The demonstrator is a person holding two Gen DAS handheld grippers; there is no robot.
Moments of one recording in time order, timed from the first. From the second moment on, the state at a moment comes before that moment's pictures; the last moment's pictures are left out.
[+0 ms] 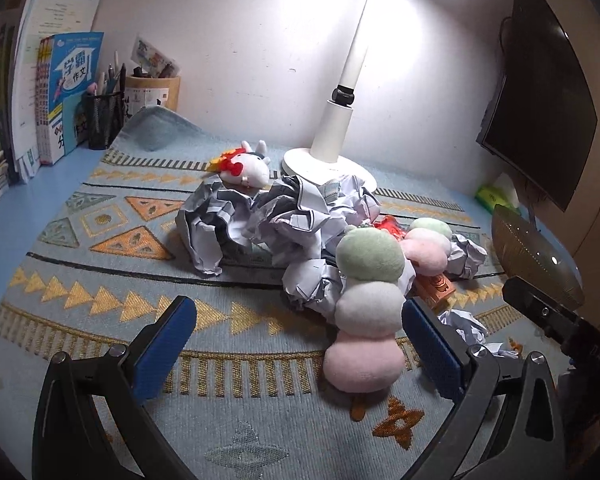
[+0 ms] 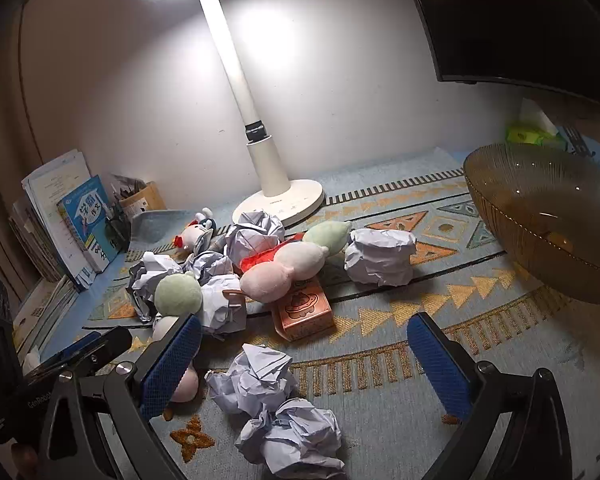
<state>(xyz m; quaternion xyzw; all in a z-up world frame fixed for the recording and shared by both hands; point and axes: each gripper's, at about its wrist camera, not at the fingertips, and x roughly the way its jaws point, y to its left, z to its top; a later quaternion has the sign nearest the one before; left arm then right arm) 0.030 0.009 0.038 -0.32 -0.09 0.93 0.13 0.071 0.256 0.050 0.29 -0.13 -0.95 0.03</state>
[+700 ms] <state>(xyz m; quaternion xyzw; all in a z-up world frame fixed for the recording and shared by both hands) 0.028 0.004 0.033 -0.33 -0.11 0.93 0.13 0.063 0.211 0.047 0.30 0.00 -0.95 0.01</state>
